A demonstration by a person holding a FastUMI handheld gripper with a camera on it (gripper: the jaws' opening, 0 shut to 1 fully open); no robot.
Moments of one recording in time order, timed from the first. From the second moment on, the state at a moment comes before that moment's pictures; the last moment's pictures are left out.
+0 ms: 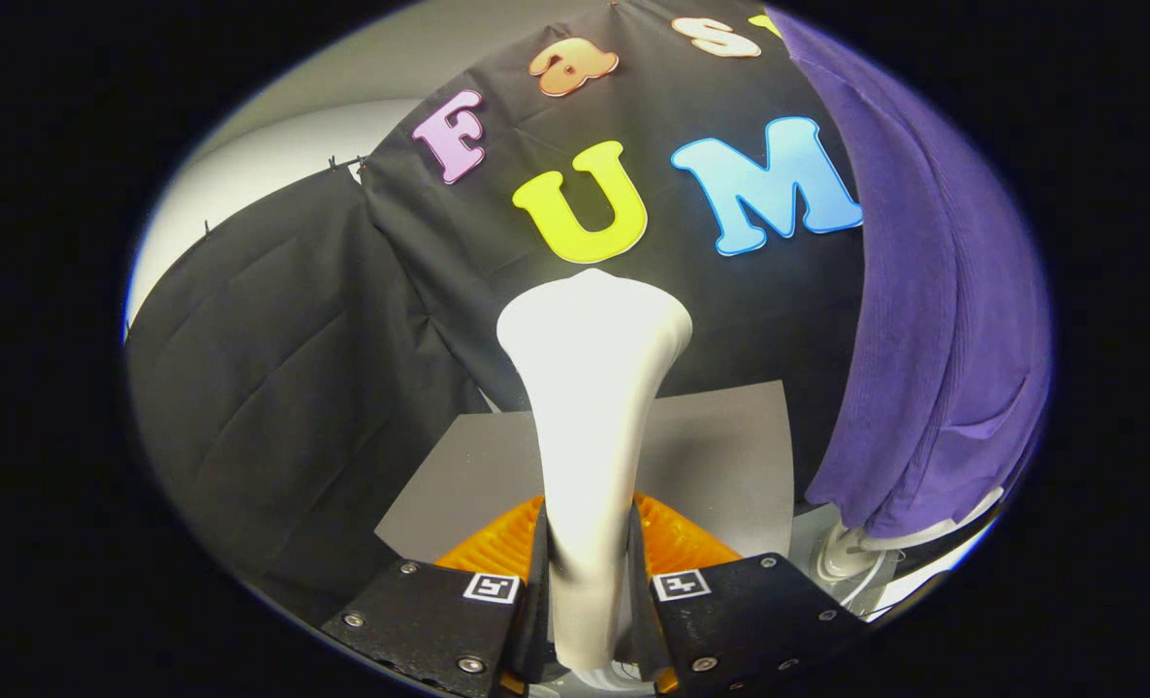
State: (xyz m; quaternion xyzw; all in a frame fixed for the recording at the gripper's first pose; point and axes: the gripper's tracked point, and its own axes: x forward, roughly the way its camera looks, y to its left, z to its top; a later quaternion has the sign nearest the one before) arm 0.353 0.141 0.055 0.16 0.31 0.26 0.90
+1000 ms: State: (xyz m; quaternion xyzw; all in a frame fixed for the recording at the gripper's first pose) arm 0.135 0.044 0.033 0.14 0.25 0.21 0.93
